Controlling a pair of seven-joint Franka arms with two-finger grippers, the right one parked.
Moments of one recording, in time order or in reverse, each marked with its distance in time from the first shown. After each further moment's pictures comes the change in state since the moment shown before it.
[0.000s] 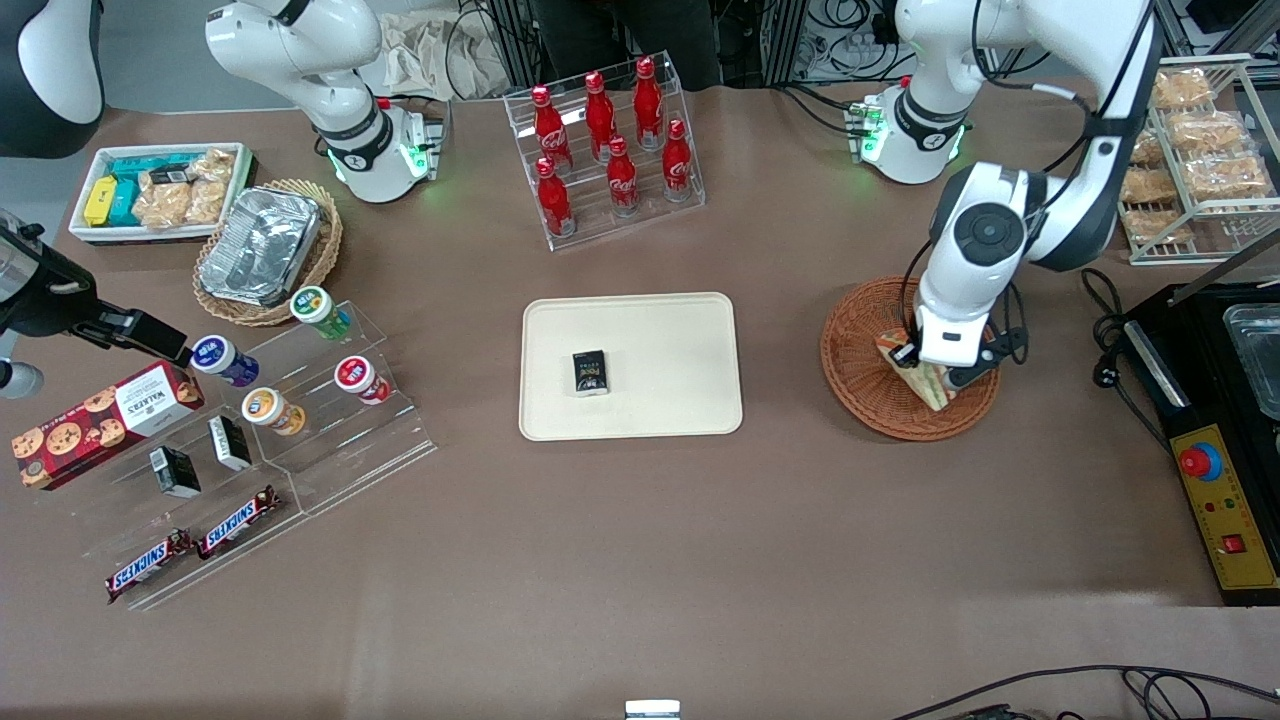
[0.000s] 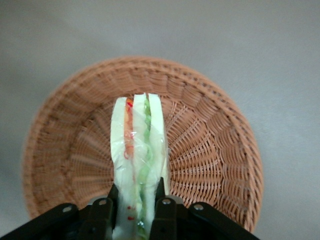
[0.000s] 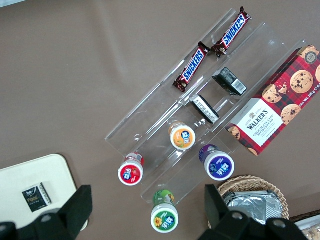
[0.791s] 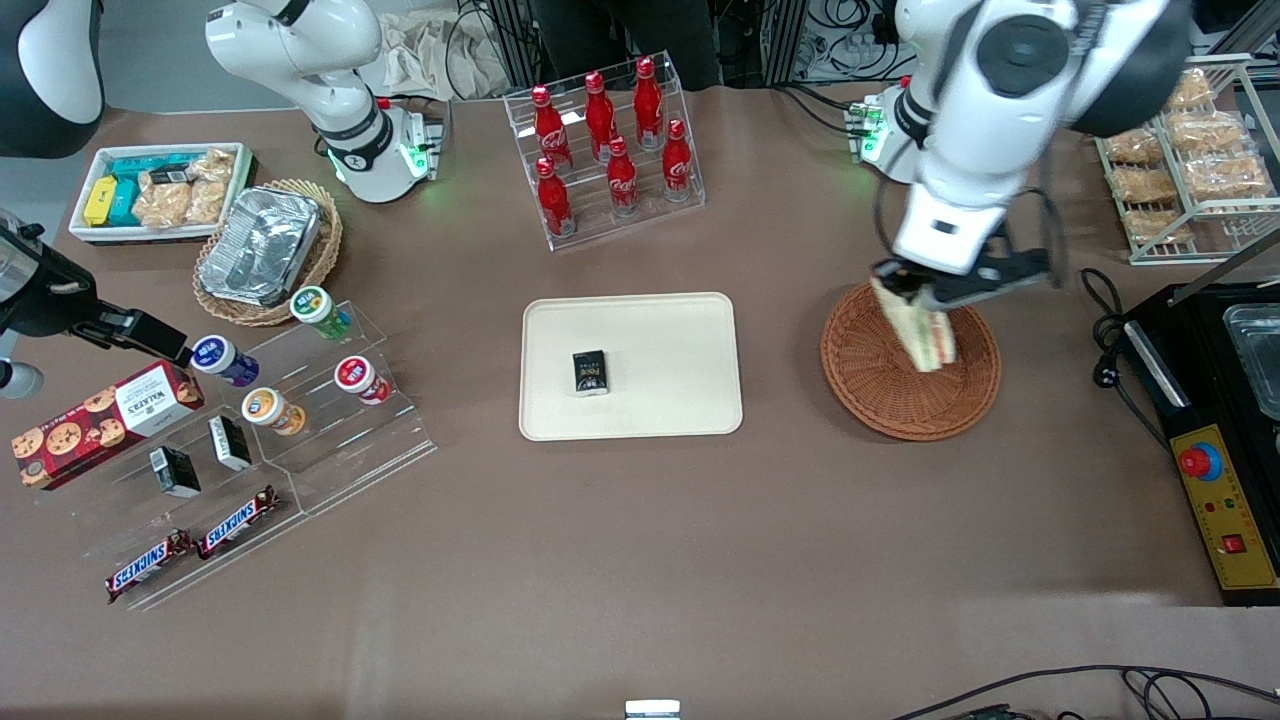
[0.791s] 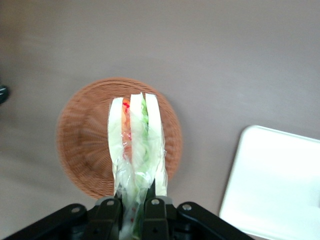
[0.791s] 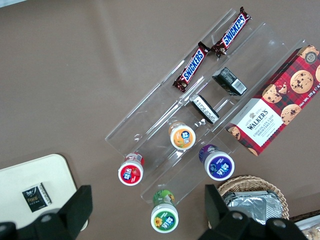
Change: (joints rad) arm -0.010 -0.186 -0.189 0.319 -0.181 -0.409 0.253
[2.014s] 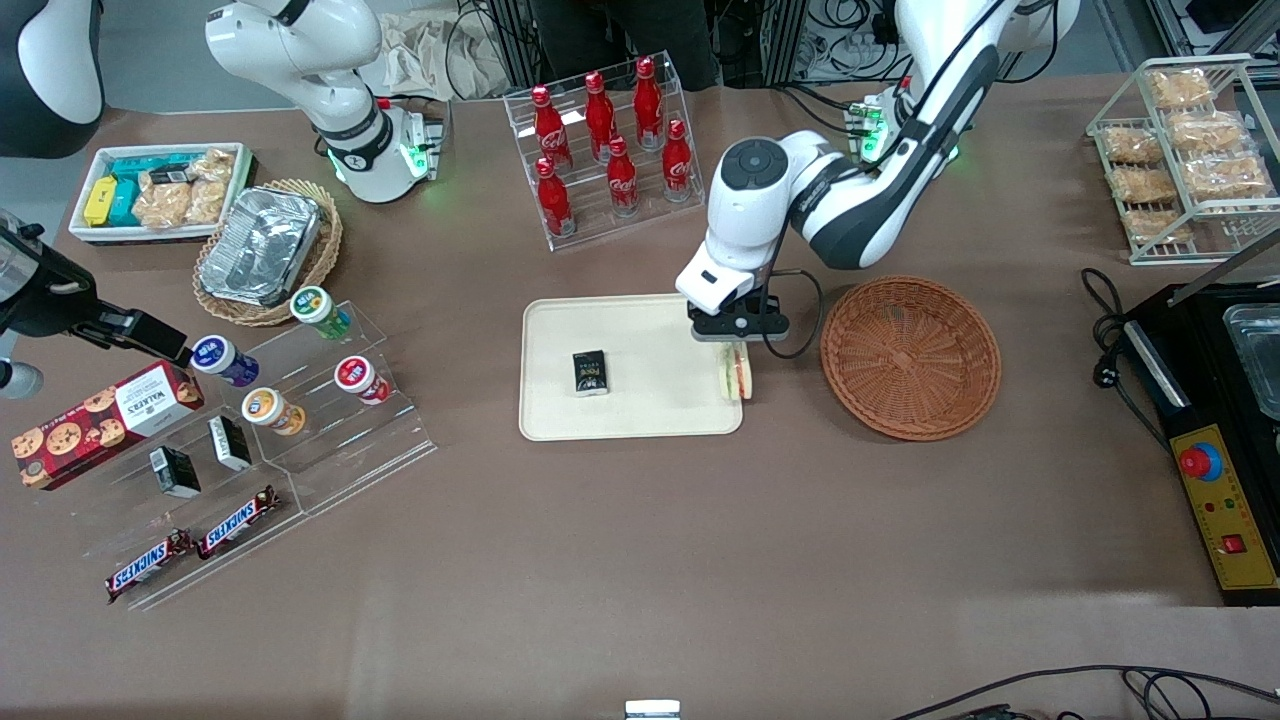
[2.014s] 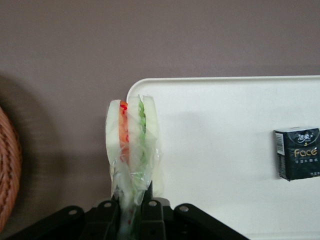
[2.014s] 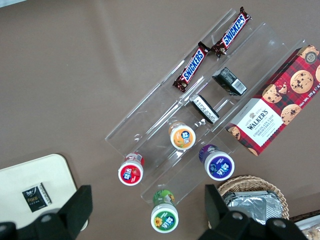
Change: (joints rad) arm -0.099 0.460 -0.212 -0.032 0.297 0.463 -0.297
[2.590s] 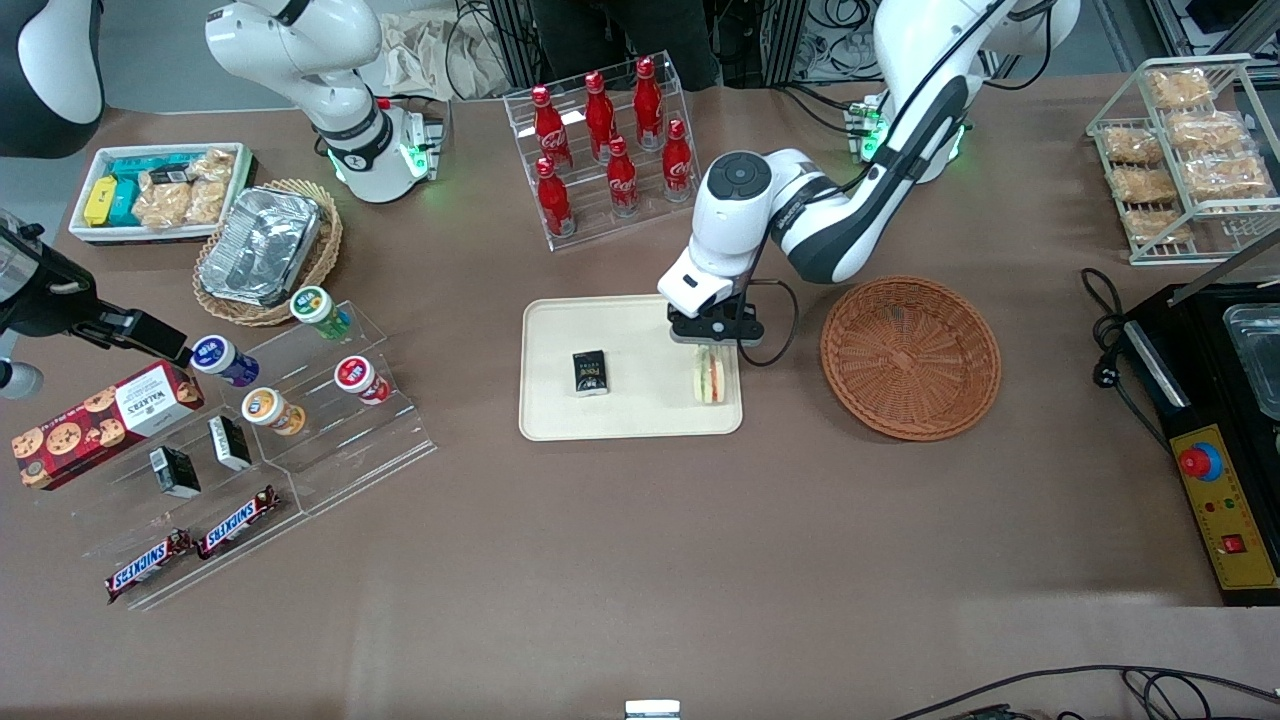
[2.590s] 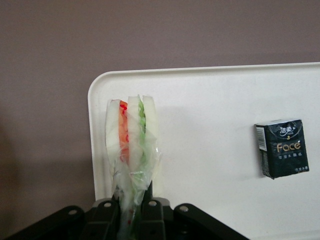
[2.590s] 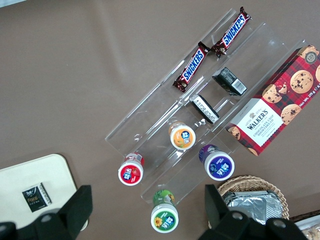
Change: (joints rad) arm -0.157 0.066 0.132 0.000 0.018 0.136 -0.019
